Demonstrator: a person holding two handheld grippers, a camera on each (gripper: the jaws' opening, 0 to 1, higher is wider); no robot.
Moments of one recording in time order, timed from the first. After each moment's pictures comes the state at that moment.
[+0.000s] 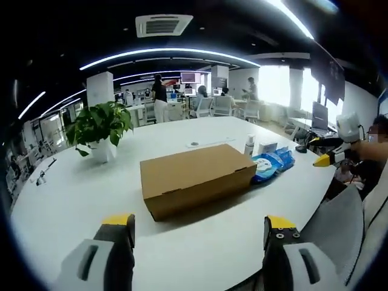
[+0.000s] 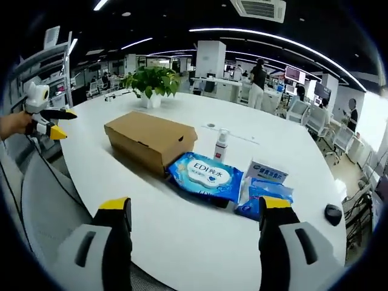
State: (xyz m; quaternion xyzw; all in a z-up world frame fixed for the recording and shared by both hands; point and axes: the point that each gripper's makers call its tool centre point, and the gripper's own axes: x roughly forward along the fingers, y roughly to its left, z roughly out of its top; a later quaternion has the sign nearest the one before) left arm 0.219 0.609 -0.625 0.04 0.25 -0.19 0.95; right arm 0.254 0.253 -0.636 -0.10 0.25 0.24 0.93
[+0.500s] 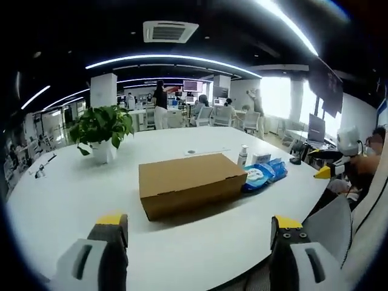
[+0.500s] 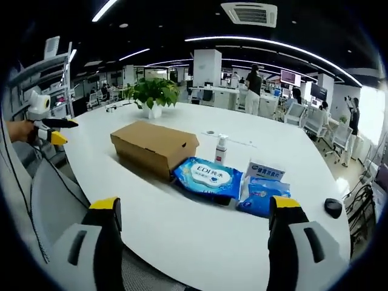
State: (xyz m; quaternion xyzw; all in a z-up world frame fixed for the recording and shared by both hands) left arm 0.206 0.605 -0.607 0.01 0.22 -0.20 0.95; right arm 0.233 0.249 -0.627 -0.08 0.23 0.24 0.94
